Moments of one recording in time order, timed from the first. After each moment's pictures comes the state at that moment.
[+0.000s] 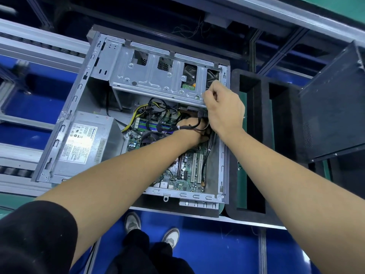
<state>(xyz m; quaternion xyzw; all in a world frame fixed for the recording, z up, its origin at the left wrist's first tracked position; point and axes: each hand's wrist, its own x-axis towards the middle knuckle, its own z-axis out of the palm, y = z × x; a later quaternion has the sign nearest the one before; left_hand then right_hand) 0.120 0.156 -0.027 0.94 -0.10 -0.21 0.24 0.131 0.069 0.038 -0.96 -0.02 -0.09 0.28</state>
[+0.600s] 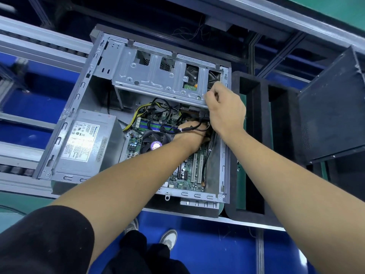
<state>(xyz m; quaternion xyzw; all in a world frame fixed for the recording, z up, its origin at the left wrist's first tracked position) 0.108 0.155 -0.048 0.95 -0.11 -0.17 0.23 0.129 0.069 0.040 -0.96 -0.02 -0.09 0.27</state>
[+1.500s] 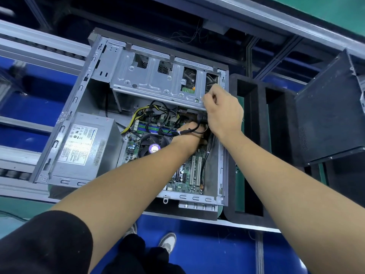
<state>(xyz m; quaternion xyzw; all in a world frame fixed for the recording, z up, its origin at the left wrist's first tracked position) 0.109 0.163 -0.064 0.95 -0.20 -0.15 0.17 0.132 0.068 0.036 -0.95 -0.01 -0.10 0.28</state>
